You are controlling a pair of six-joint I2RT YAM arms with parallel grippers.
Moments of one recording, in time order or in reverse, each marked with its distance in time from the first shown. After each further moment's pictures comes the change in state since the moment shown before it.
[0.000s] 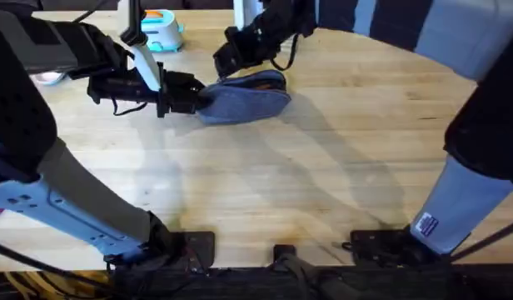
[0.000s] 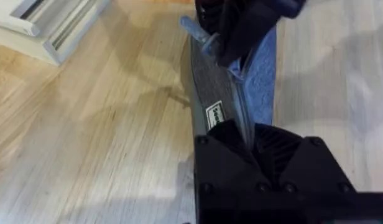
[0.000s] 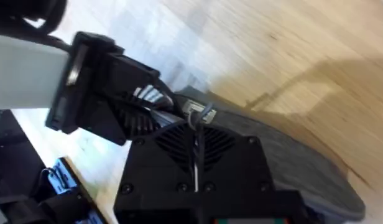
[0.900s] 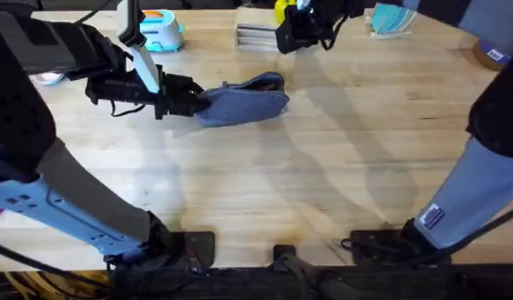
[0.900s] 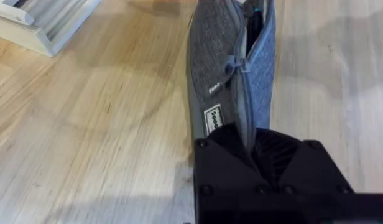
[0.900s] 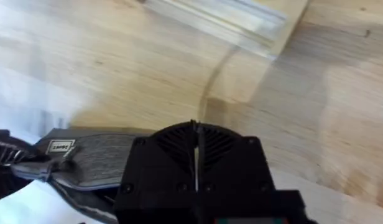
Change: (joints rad) left arm 0.008 0.000 -0.002 -0.011 -0.034 -0.007; right arm -0.220 -0.016 0.000 -0.086 0.276 0.023
